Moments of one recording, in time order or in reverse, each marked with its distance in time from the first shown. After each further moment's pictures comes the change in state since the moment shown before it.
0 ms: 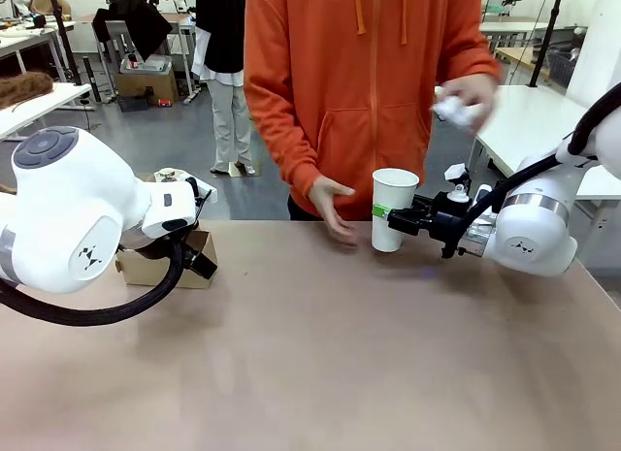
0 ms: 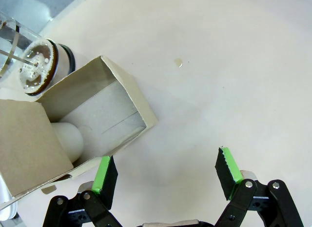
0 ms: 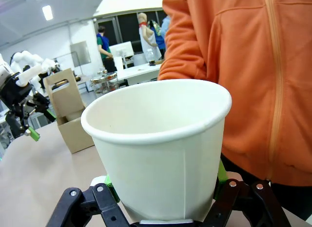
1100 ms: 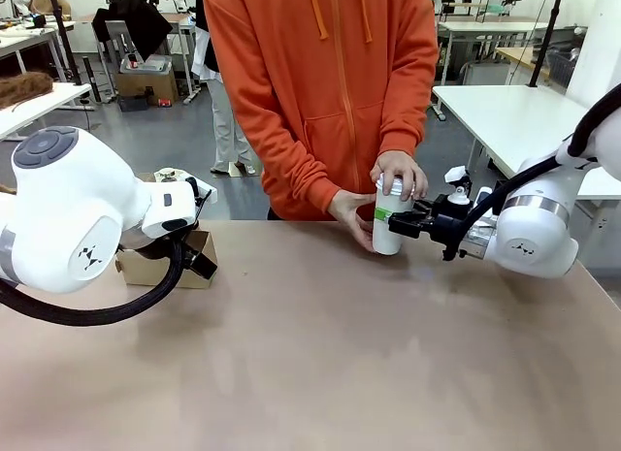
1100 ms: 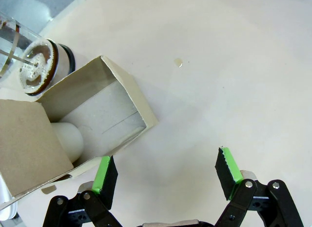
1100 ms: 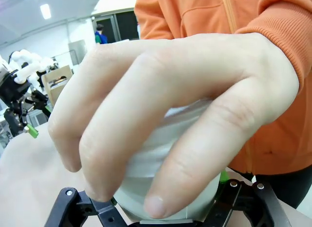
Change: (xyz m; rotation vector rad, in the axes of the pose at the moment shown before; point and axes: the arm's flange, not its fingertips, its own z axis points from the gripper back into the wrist) left arm 0.000 0.000 0.000 0.000 0.000 0.000; right arm -0.005 -0.001 0.003 -0.009 0.014 -0.004
